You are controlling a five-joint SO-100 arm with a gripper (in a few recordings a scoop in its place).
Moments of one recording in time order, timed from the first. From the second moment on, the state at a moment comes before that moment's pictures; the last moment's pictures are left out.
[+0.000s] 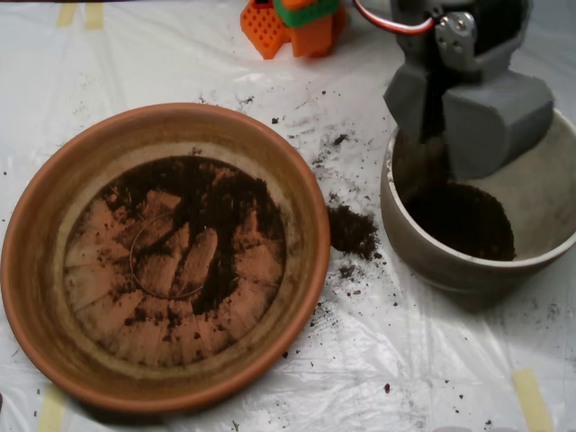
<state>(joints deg) -21.5 94.0 65.7 85.6 -11.2</state>
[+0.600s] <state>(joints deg) -4.9 94.9 66.7 86.2 -3.2</state>
